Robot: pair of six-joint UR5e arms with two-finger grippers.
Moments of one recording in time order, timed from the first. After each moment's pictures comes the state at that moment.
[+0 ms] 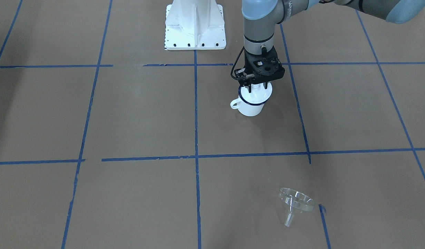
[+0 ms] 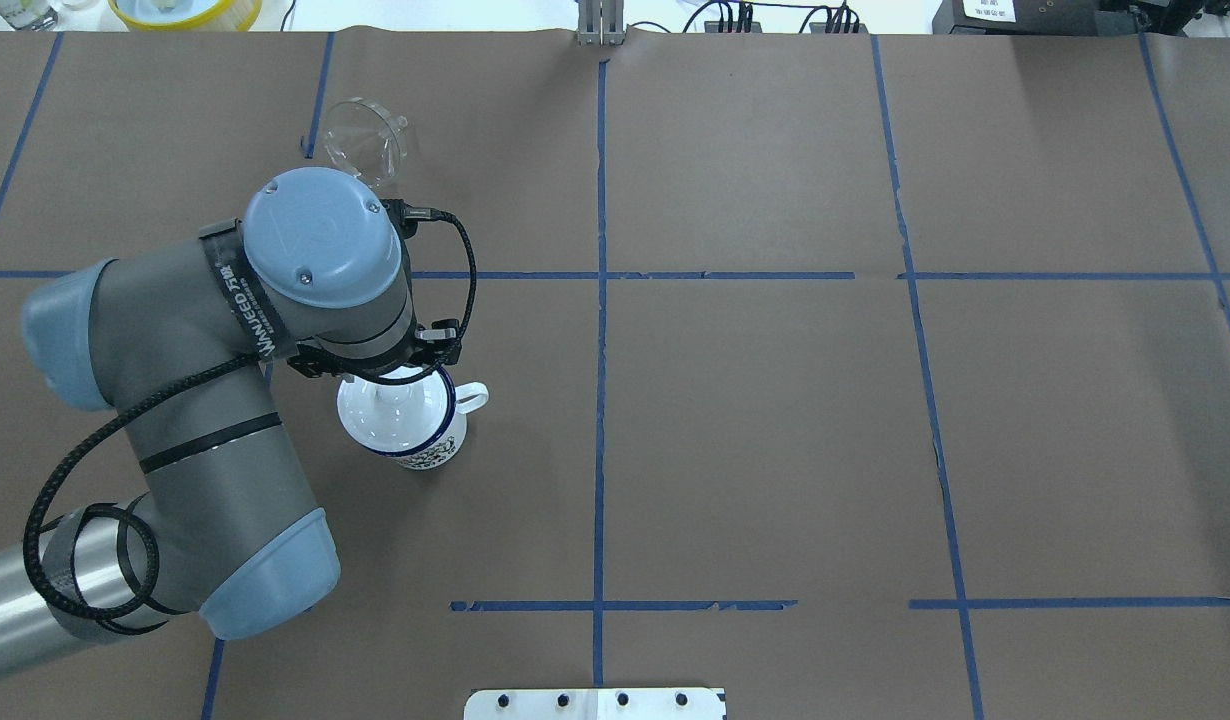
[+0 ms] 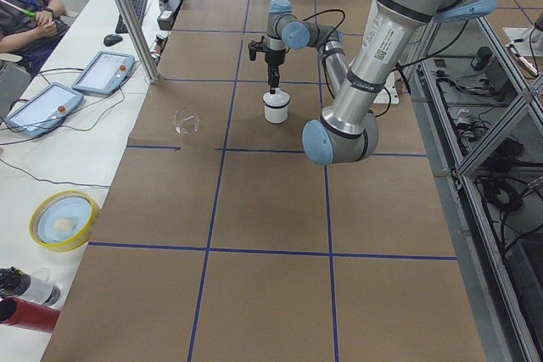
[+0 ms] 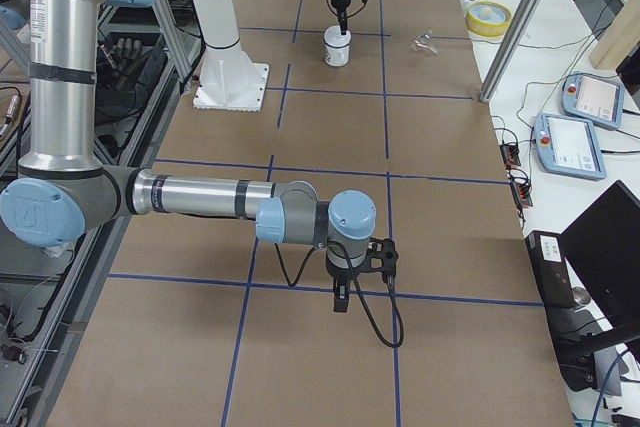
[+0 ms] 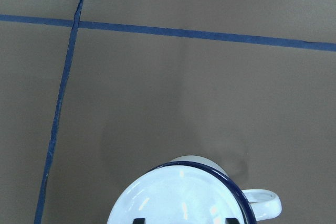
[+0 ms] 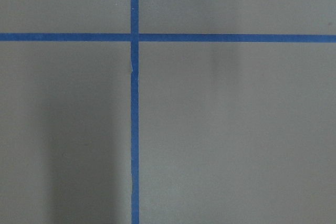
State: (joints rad) left arm -0.57 -2.17 -1.95 -1.19 -1.79 -1.26; right arm 1.57 -1.68 1.66 -1.57 2.29 0.01
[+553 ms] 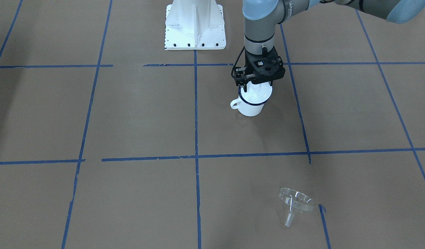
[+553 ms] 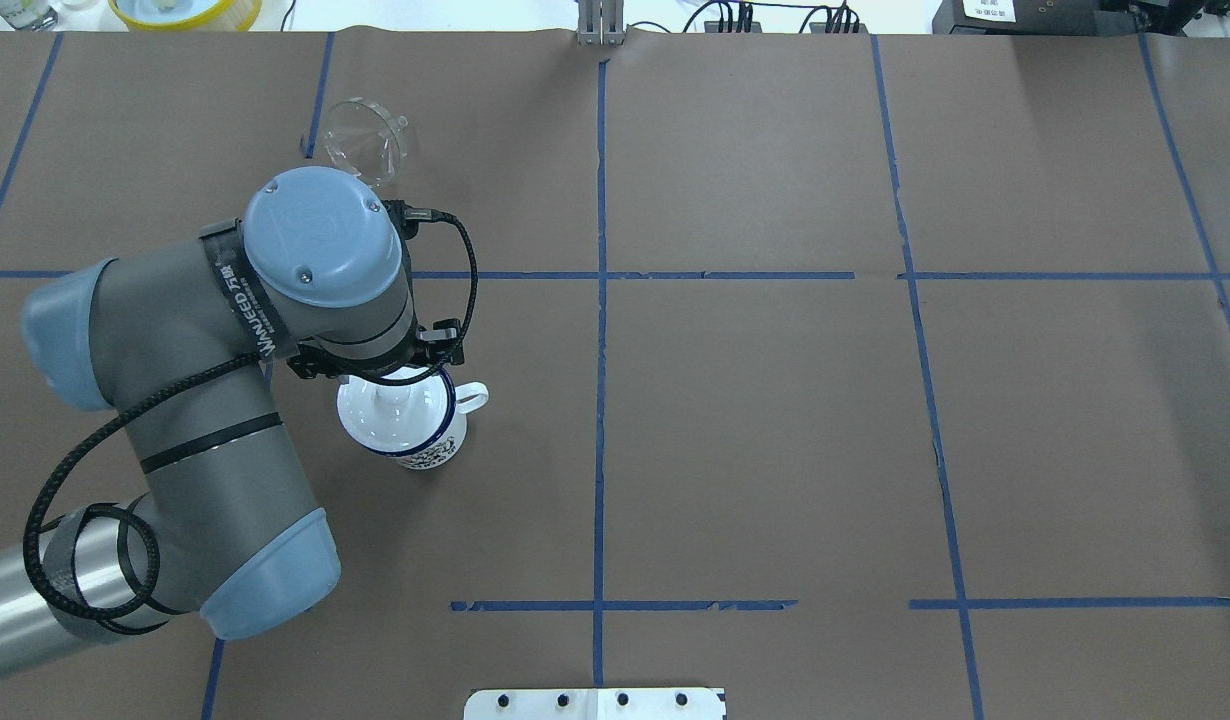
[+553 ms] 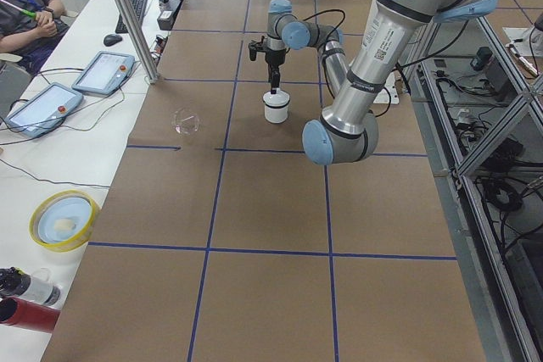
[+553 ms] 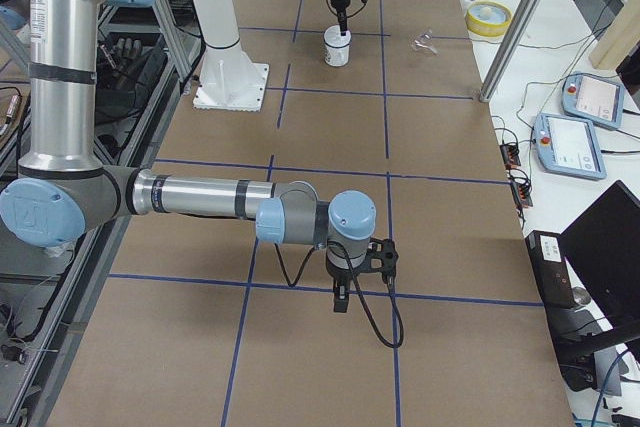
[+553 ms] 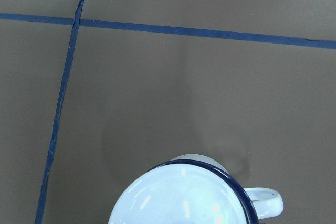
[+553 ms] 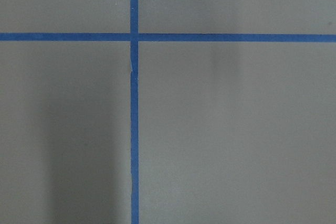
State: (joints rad) left arm -0.57 -2.18 -1.95 -1.19 -1.80 -1.26; right arm 1.57 -1.68 1.66 -1.57 2.29 0.01
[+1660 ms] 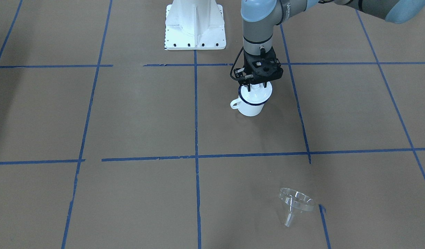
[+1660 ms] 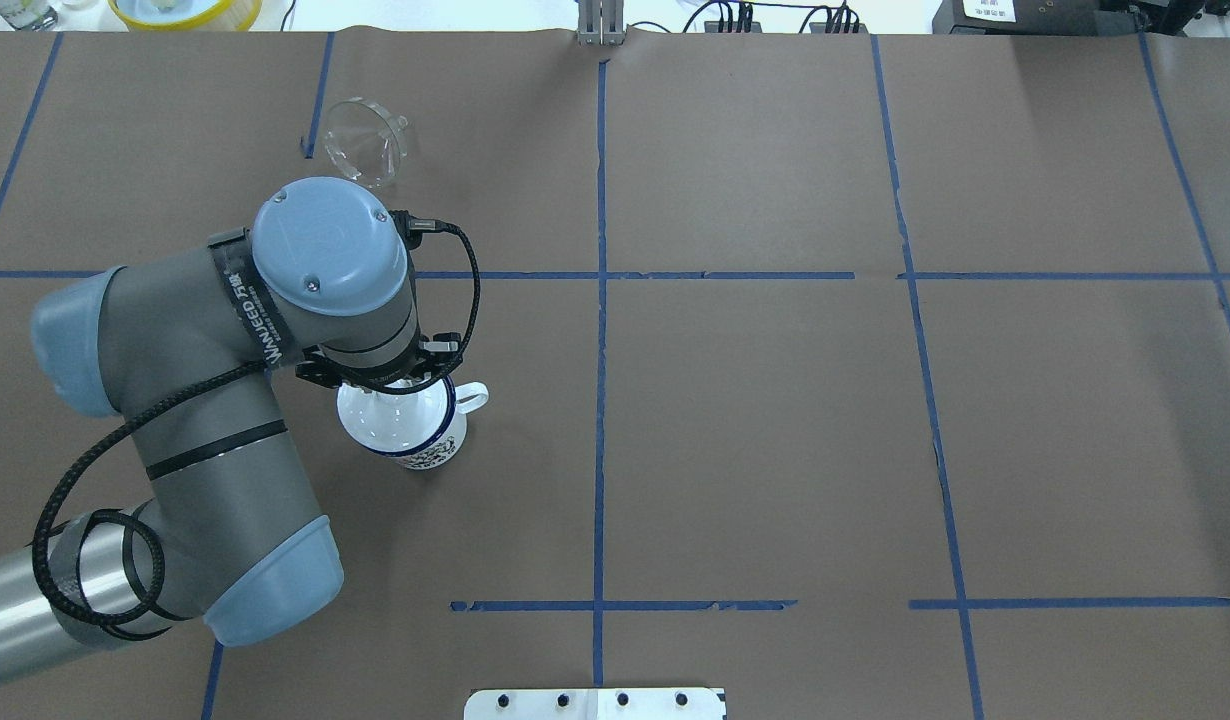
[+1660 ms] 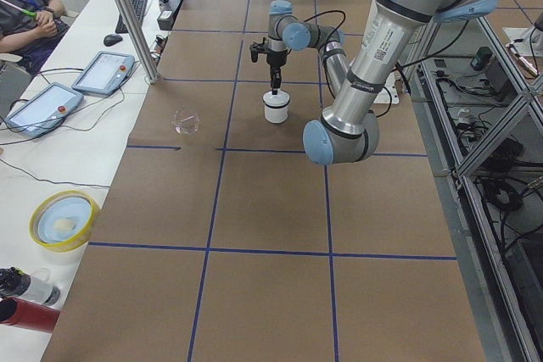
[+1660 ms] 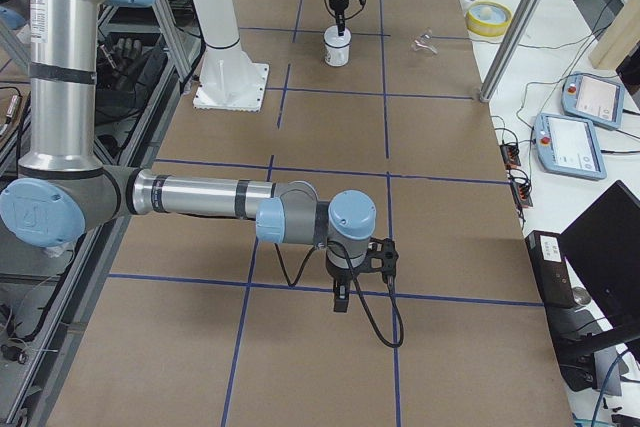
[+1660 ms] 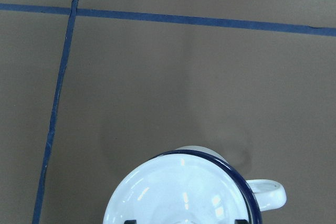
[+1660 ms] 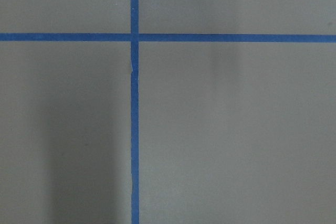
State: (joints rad) left arm -0.56 -2.17 -1.94 -1.18 -1.80 -1.26; right arm 1.57 -1.68 1.66 -1.57 2.29 0.01
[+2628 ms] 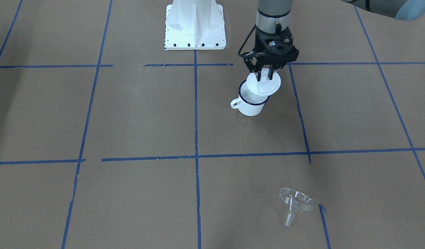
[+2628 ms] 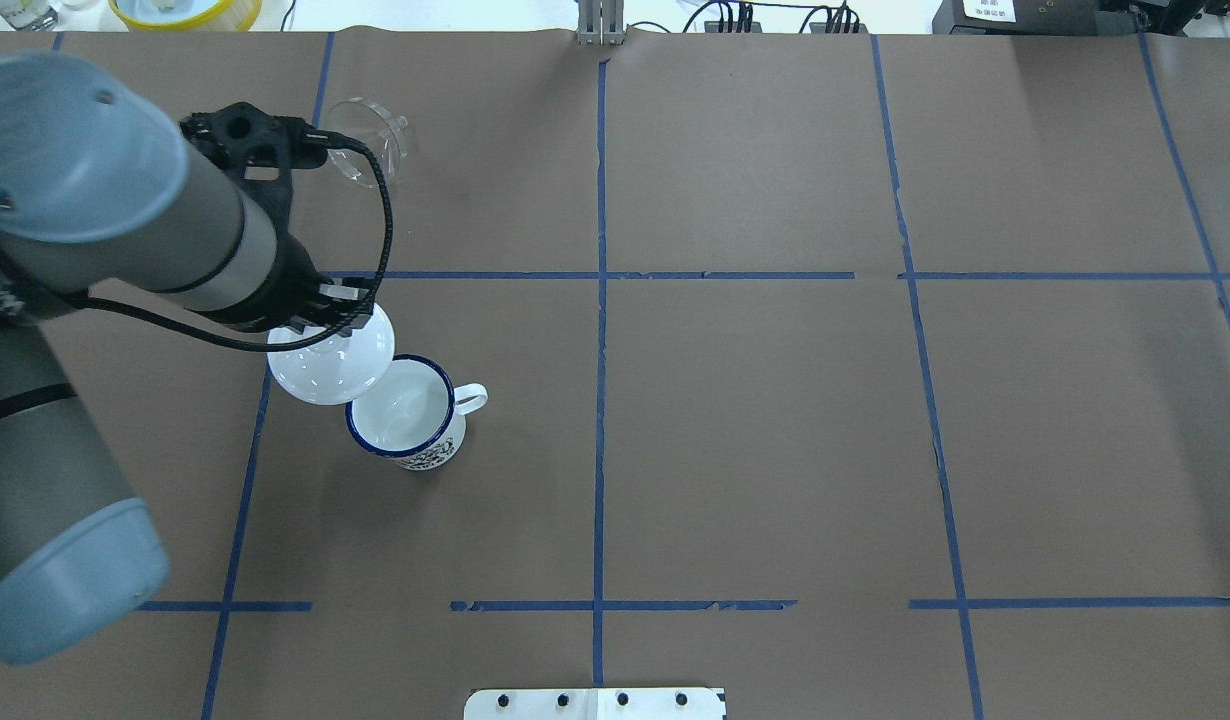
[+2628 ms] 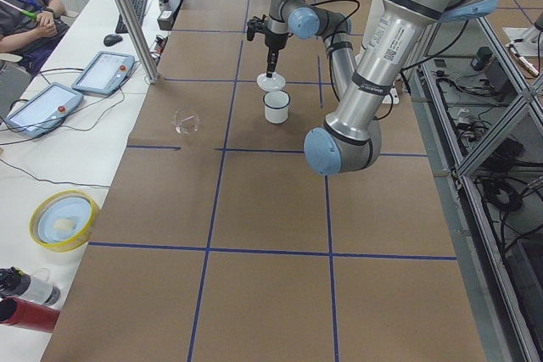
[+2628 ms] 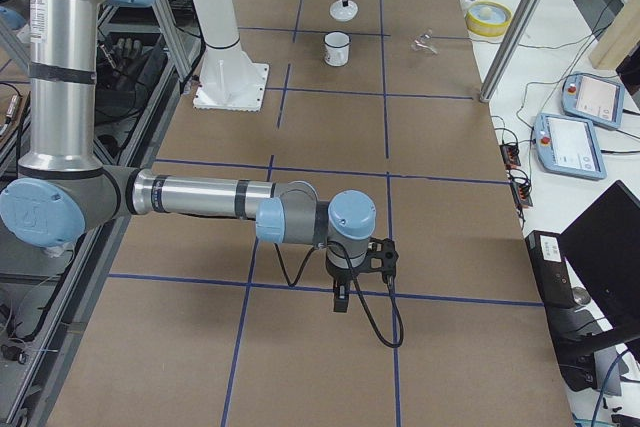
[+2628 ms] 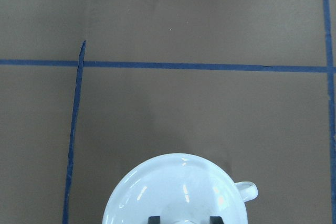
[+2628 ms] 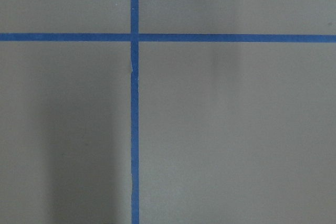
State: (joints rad) left arm -0.71 -2.05 -2.23 -1.20 -1.90 -0.99; right arm 1.57 -1.68 1.66 -1.57 2.29 0.01
